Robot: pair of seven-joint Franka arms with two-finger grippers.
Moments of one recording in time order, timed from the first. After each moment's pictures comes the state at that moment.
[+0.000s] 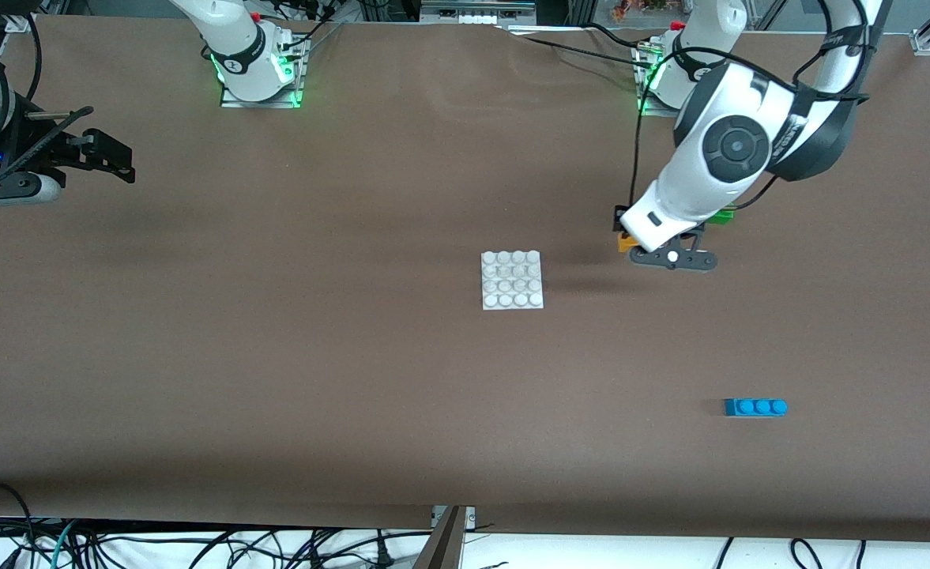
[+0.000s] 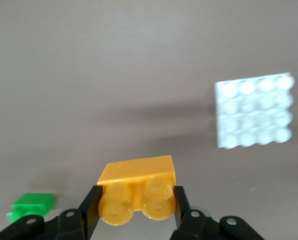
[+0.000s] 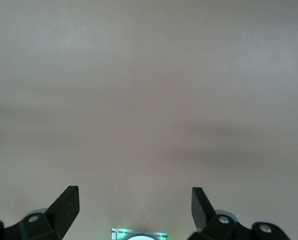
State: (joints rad) left arm -0.10 0.24 -0.35 -1.85 0.03 1.91 -0.40; right arm 0.01 0.01 0.06 -1.60 -0.01 1.50 -0.02
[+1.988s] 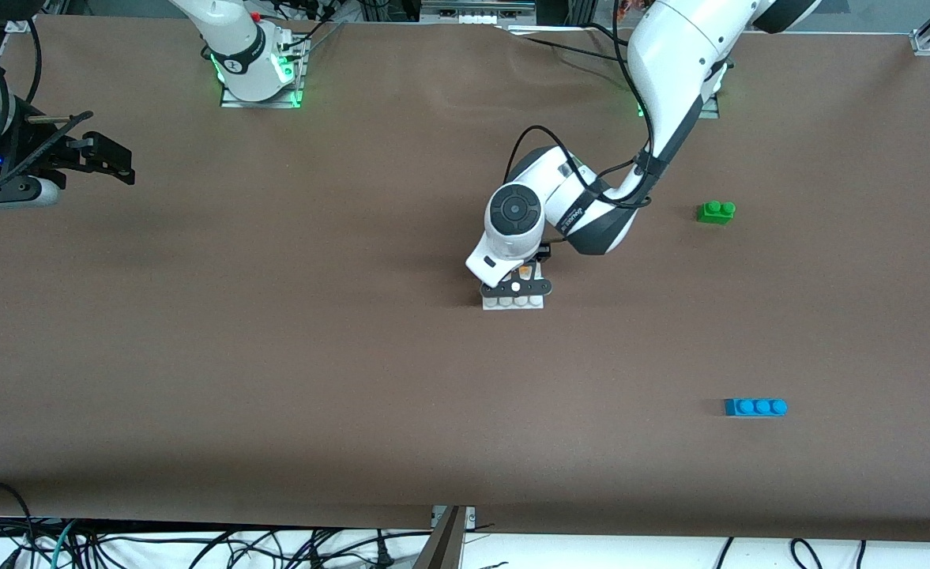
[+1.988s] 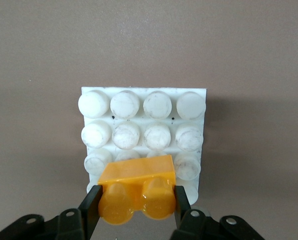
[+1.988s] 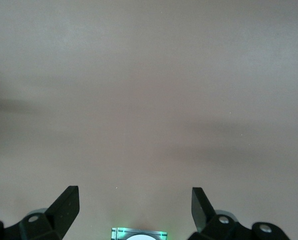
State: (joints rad) left arm -0.42 0.71 -0.33 -1.55 0.15 2.05 -0.84; right arm 0.01 0.02 0.06 -1.60 -0.01 1.50 -0.02
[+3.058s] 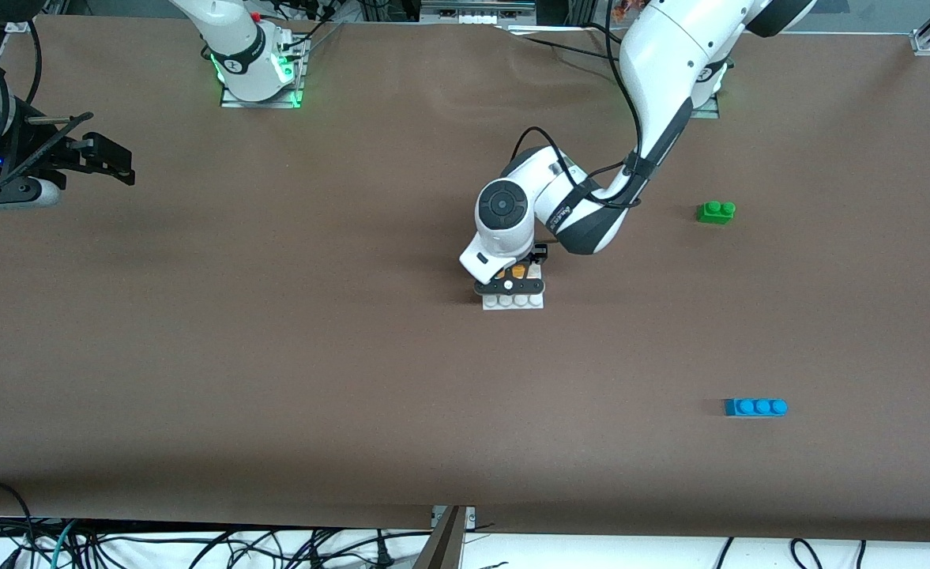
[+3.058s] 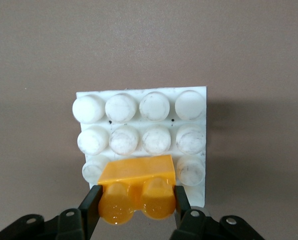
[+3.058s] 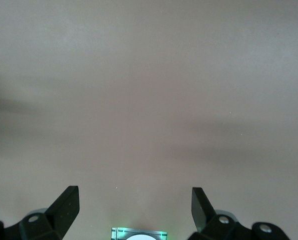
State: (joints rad) left arm -0.44 0.73 -0.33 -1.55 0.21 2.06 -0.84; right arm 0.01 0.02 0.06 -1.60 -0.01 1.50 -0.02
